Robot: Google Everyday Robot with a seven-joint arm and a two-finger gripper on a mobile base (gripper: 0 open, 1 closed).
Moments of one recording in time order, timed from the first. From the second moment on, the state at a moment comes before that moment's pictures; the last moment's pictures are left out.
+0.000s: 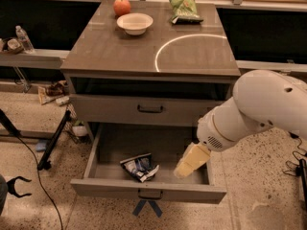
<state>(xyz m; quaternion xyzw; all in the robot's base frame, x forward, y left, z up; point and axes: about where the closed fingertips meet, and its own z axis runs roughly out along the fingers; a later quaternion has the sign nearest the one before) 0.447 -0.101 0.750 -0.50 0.83 0.12 0.20</state>
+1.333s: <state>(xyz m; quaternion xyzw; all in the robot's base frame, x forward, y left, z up) 0.479 -0.034 0.601 -0.45 0.86 0.21 0.15</state>
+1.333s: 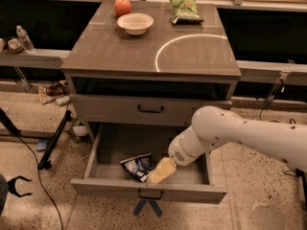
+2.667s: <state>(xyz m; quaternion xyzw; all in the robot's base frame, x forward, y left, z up) 0.583 0.059 0.426 -0.36 0.91 0.14 0.15</state>
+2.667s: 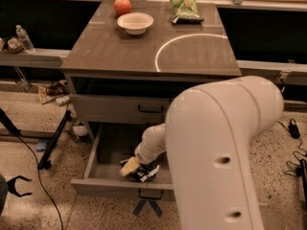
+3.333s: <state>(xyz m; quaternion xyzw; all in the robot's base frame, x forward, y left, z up) 0.581 0.060 0.381 -0.36 0.92 0.12 0.10</state>
